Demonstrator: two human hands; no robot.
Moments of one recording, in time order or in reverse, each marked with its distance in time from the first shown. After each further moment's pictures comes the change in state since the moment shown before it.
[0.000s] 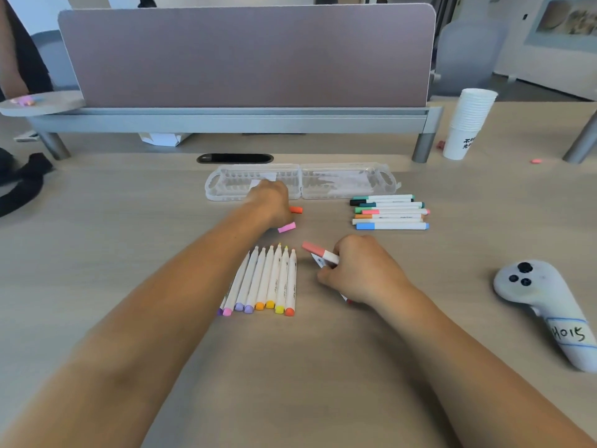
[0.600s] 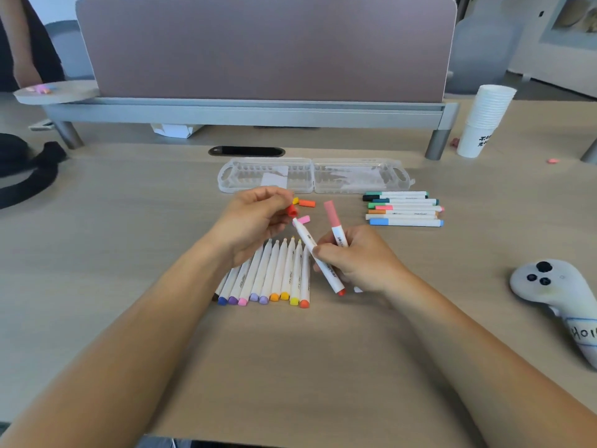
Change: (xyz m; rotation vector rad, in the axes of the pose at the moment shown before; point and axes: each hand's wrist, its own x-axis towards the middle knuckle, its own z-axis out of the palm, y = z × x) left_hand -0.092 -0.041 0.006 -1.584 -0.024 0.008; right_hand -0.010 -0.022 0.001 0.731 -0.128 -0.018
